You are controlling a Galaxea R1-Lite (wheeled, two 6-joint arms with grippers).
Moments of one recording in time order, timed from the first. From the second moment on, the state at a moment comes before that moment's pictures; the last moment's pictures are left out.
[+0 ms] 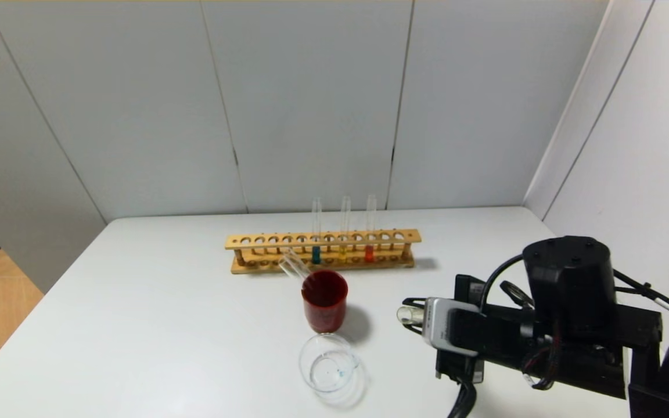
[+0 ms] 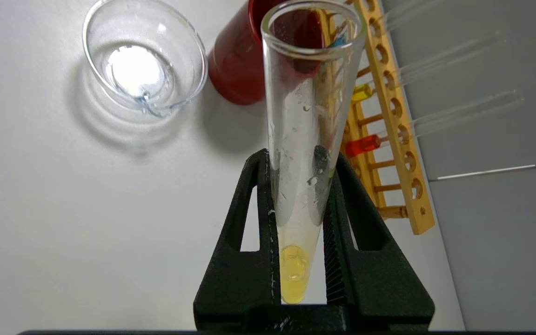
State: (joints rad) left arm 0.00 0.00 -0.01 0.01 0.00 -0.01; right arm 0.64 1.71 -0.53 -0.69 0.18 -0.89
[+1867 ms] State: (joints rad) left arm 0.00 0.00 -0.01 0.01 0.00 -0.01; right arm 0.77 2.06 -1.26 0.17 -0.12 -1.21
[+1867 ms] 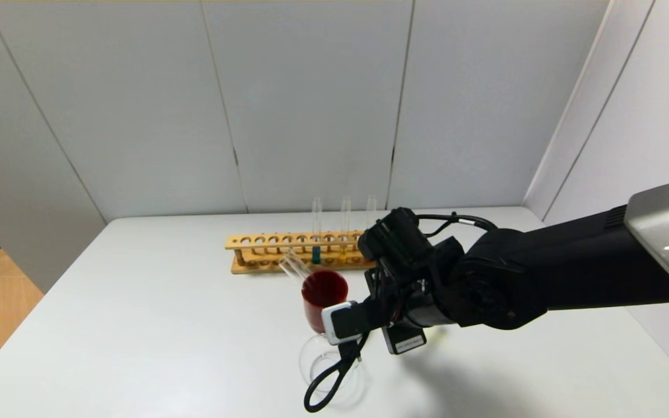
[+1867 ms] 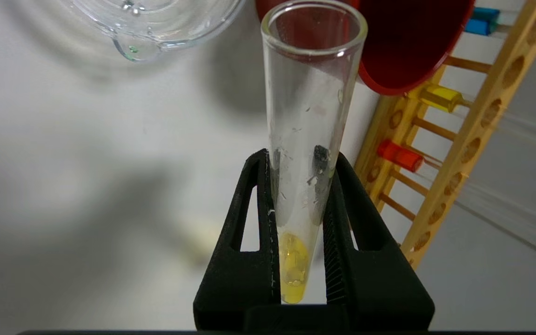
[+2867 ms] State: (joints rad) left arm 0.00 0.00 -0.01 0.01 0.00 -0.01; right arm 0.84 2.10 -1.36 0.29 -0.34 -1.33
